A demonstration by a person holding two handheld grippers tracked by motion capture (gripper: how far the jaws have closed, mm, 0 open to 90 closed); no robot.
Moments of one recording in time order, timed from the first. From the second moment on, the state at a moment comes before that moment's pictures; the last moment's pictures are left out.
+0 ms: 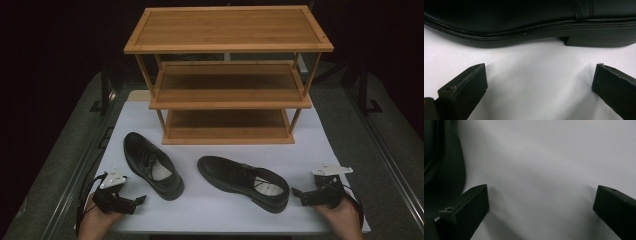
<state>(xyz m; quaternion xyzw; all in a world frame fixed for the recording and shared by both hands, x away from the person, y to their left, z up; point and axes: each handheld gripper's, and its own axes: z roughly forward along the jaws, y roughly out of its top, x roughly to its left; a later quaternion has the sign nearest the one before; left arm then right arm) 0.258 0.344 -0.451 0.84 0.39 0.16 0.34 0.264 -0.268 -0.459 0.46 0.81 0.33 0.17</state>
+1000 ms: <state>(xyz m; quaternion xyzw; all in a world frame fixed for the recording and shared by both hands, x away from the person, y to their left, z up) 0.263 0.369 -0.415 0.82 0.41 0.17 0.37 0.264 -0.268 -0.459 0.46 0.81 0.33 0.17</state>
